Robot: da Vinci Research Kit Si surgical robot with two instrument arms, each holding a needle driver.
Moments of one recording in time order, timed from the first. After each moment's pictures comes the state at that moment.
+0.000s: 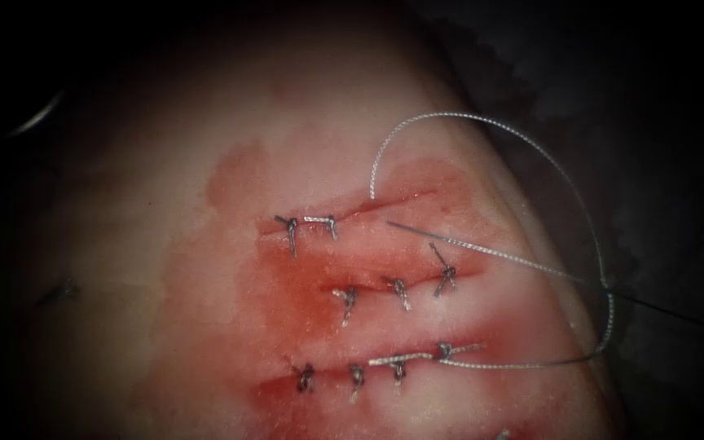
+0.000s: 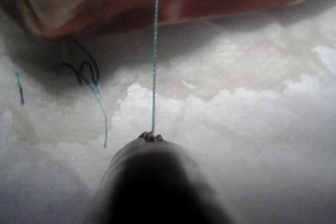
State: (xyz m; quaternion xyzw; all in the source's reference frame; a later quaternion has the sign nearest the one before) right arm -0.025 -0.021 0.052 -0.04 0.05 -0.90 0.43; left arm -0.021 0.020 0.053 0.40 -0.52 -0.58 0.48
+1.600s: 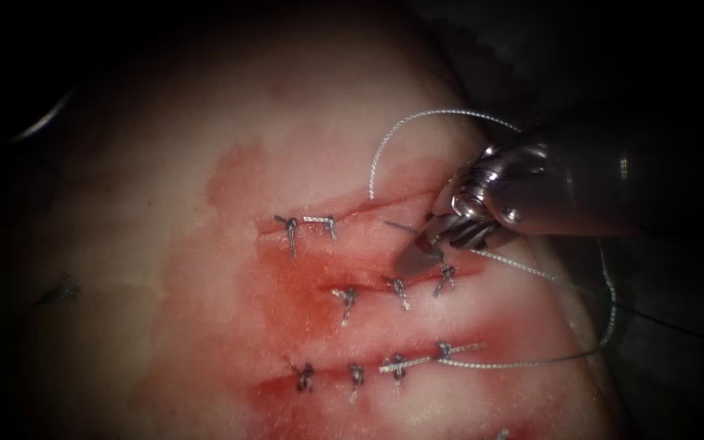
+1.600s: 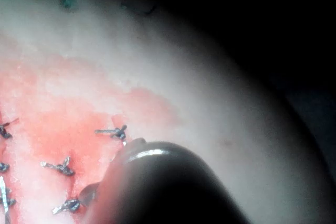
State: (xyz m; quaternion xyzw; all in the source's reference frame) right arm 0.022 -0.010 0.059 -0.07 0.23 -0.91 0.34; left arm -0.021 0.020 0.053 0.40 -0.52 -0.58 0.48
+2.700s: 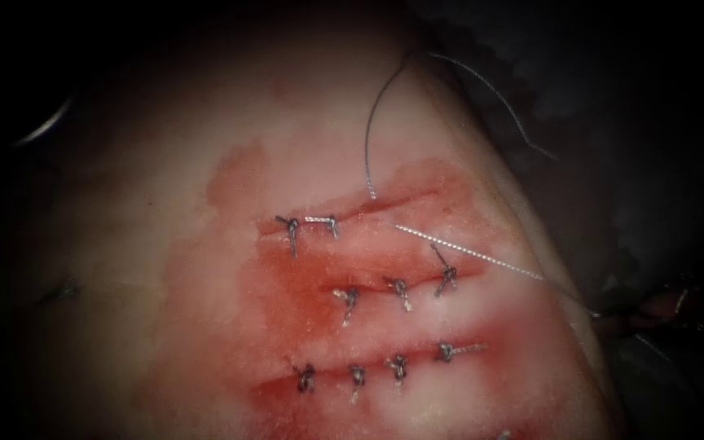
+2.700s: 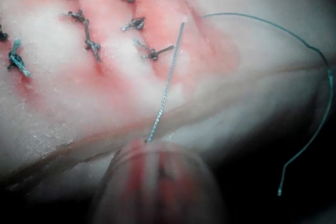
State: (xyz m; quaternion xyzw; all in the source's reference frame) right arm 0.000 -0.020 0.059 -0.04 0.19 -0.88 0.42; left arm -0.021 0.020 0.053 0.40 -0.51 -0.58 0.49
